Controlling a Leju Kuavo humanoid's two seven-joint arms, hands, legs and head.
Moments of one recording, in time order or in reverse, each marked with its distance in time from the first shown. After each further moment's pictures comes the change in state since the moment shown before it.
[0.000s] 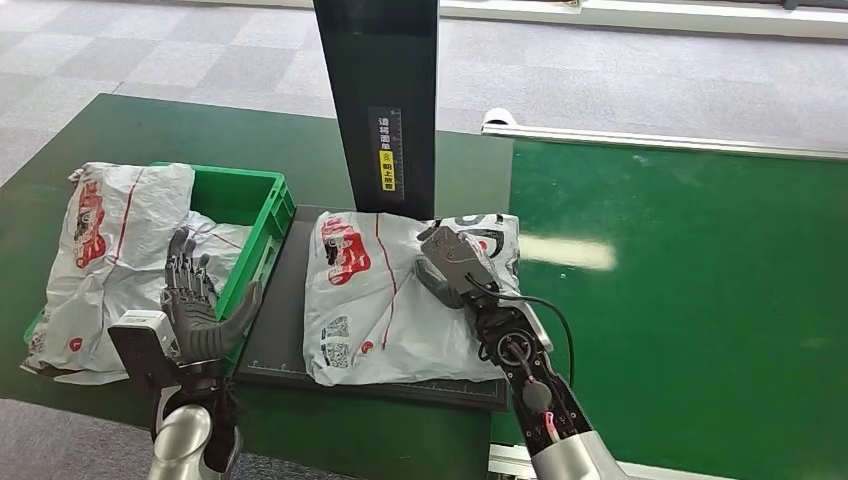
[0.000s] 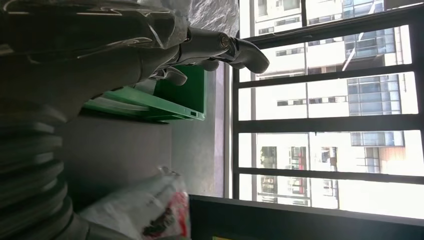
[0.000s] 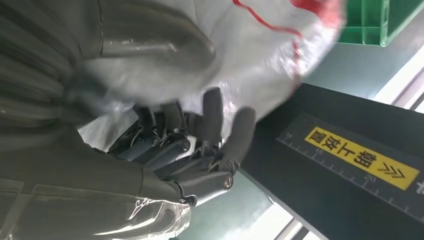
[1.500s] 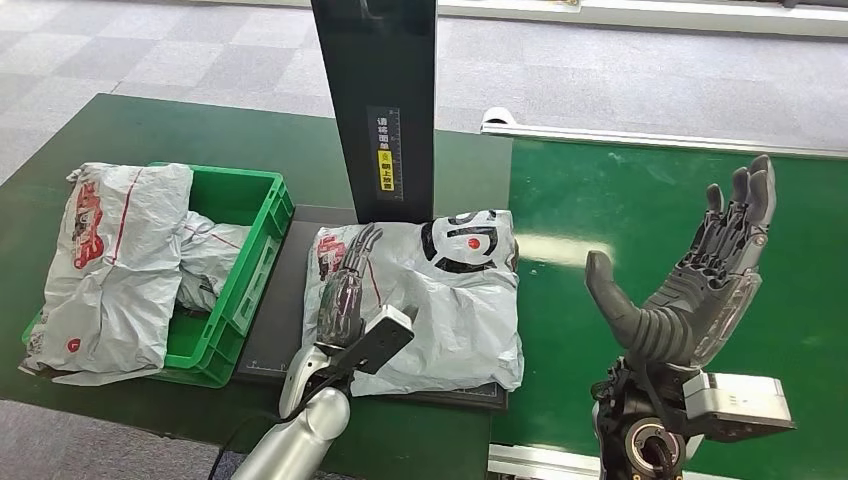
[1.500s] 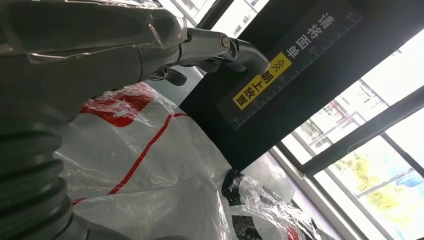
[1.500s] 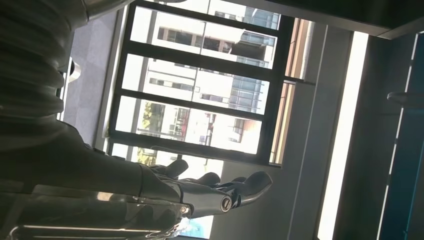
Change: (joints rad) left arm -0.247 -0.083 -0.339 0.514 -0.673 0.268 0.105; right arm 0.391 -0.074 -0.127 -0.928 -0.195 -0.347 -0.433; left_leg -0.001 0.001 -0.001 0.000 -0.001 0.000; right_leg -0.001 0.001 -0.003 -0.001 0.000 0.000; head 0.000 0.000
